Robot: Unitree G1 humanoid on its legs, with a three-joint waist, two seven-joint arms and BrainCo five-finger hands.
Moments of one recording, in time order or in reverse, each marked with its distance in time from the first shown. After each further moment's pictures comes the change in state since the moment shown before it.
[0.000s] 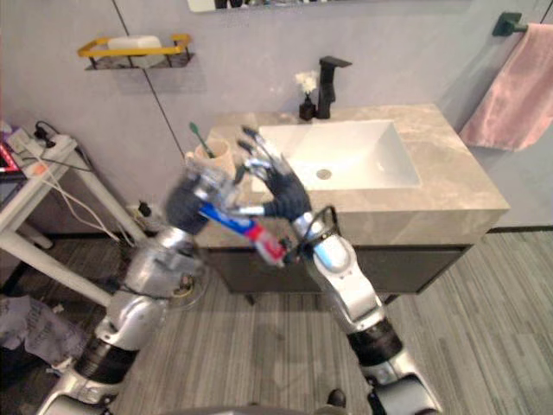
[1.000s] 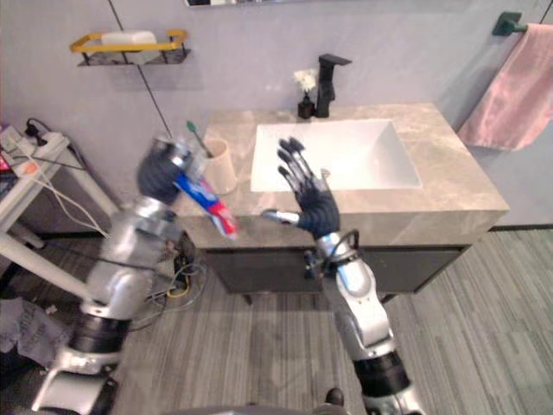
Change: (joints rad) left arm -0.202 0.100 0.350 0.032 0.117 -0.012 0.046; right arm 0.366 -0.002 -0.139 0.007 0.071 -0.036 0.037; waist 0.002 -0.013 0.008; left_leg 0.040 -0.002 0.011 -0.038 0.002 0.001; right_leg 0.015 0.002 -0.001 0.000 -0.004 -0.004
